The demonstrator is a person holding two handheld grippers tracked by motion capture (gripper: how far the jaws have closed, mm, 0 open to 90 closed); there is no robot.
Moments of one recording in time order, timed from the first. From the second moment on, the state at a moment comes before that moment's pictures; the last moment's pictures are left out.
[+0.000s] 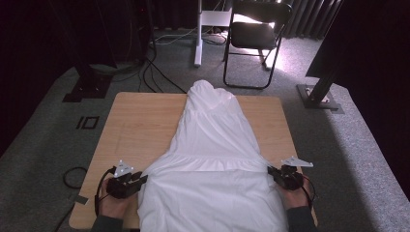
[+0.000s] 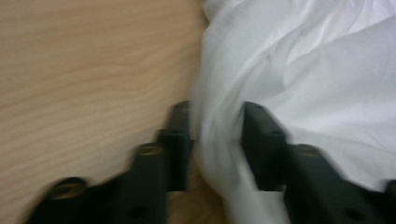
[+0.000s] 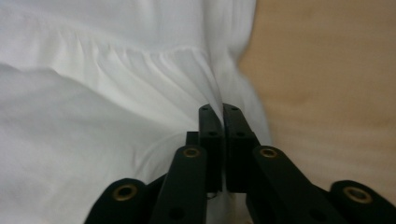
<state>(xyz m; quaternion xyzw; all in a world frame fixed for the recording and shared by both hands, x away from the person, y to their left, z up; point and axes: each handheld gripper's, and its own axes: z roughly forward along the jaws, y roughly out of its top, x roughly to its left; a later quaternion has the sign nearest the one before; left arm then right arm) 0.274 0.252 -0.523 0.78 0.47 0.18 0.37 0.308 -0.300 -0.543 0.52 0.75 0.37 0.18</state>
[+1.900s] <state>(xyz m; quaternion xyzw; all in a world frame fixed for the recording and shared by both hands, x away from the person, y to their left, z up) 0.441 0.128 -0.538 0.83 0.44 0.13 0.31 0.418 -0.267 -0.554 0.53 0.75 0.33 0.21</state>
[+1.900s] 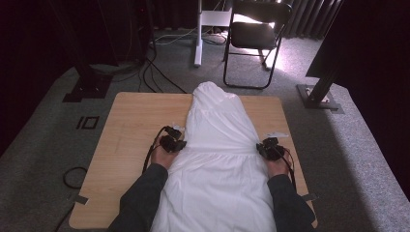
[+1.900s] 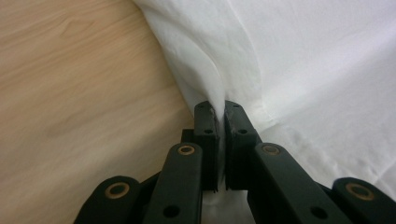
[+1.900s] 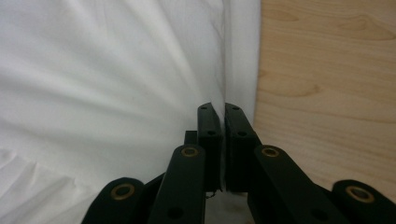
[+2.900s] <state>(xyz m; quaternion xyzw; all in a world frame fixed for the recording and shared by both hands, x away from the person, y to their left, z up) 0.325 0.192 -0.503 0.81 0.42 0.18 0.37 0.301 -0.254 -0.525 0.47 0.75 0.43 0.17</state>
